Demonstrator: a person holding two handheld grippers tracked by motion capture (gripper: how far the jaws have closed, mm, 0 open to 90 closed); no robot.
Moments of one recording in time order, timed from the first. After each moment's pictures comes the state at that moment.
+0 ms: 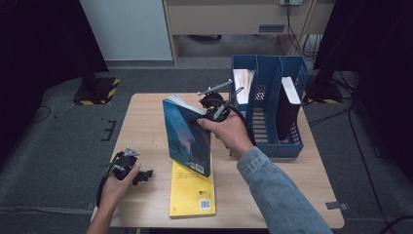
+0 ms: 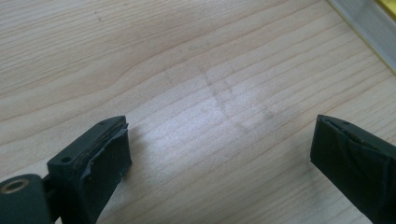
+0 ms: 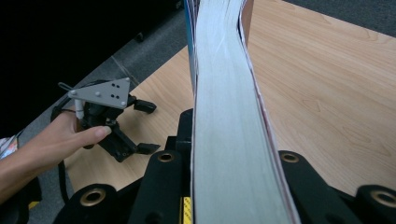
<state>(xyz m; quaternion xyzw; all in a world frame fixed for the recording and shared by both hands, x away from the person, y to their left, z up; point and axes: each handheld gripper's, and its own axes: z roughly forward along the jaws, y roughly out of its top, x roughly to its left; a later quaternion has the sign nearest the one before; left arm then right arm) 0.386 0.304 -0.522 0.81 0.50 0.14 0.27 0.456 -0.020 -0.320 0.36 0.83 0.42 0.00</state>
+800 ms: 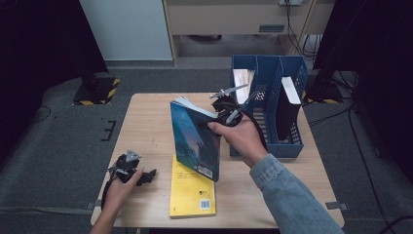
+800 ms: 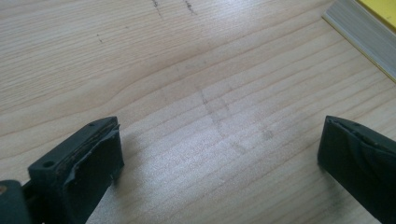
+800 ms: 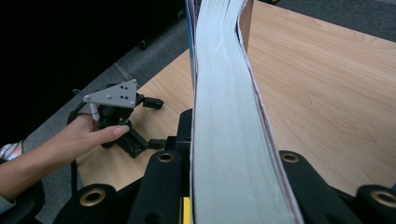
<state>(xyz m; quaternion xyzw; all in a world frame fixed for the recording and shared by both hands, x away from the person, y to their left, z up) 0.379 0.298 -0.535 0.79 0.49 0.20 0.31 0.434 -0.052 -0.311 0.36 0.82 0.44 0.01</state>
